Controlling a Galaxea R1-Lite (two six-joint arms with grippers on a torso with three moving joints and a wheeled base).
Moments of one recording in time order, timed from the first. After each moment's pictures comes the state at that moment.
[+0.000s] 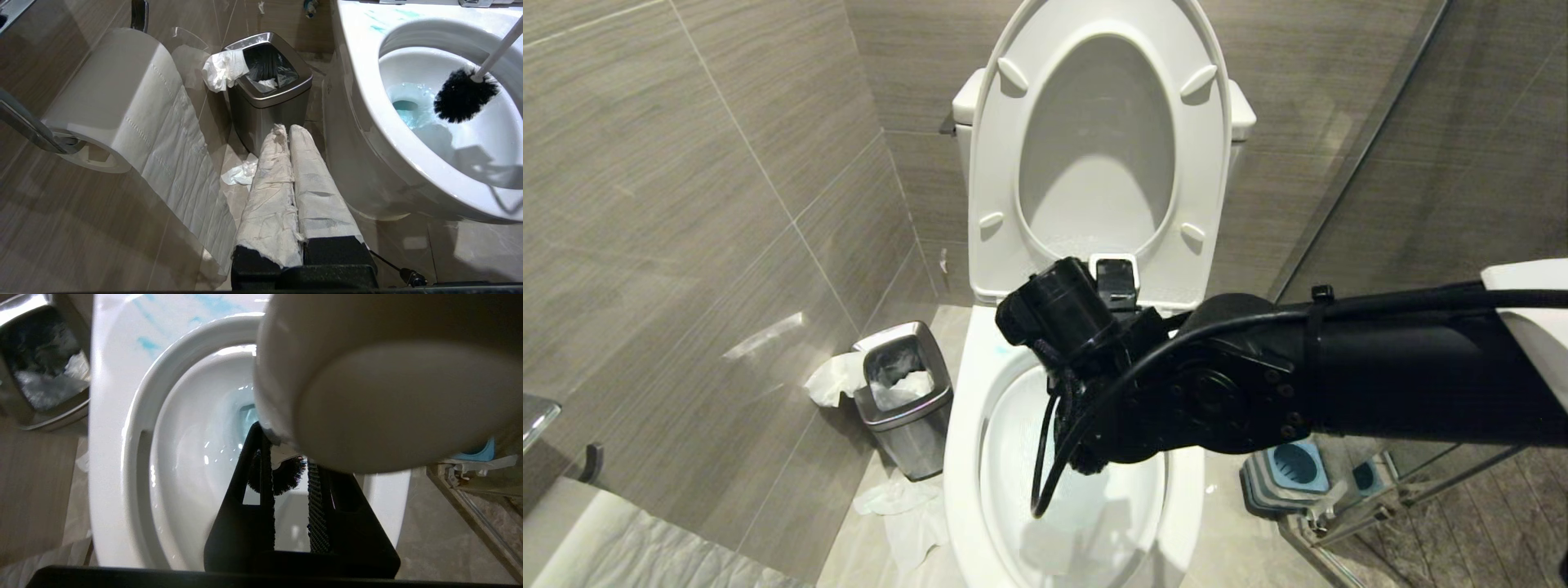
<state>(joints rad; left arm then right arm) -0.01 0.00 0.00 0.01 0.00 0.00 0.93 2.11 -1.67 0.30 -0.84 0.65</state>
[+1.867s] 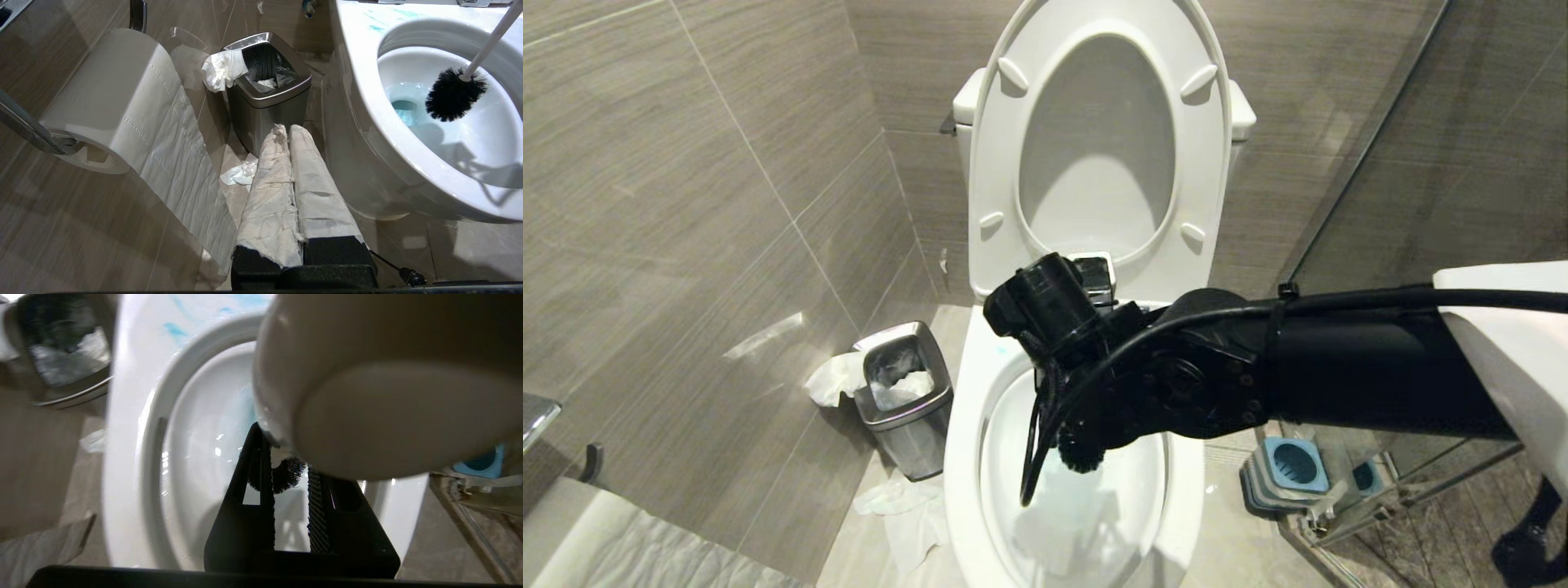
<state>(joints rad) -0.01 0.00 0.00 0.01 0.00 0.00 0.93 2.16 -1.77 0.33 -0.80 0.57</state>
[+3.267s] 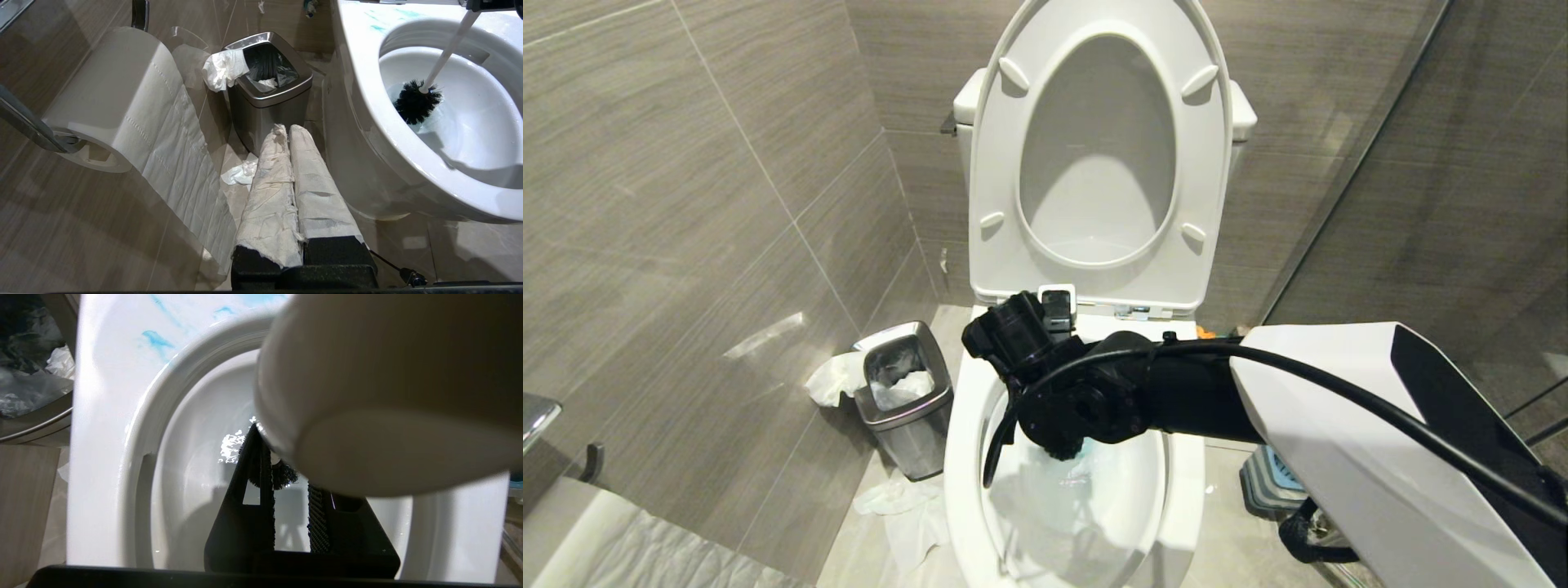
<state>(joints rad) -0.01 0.00 0.00 0.01 0.00 0.00 0.87 2.42 -1.99 0.27 -0.81 0.56</state>
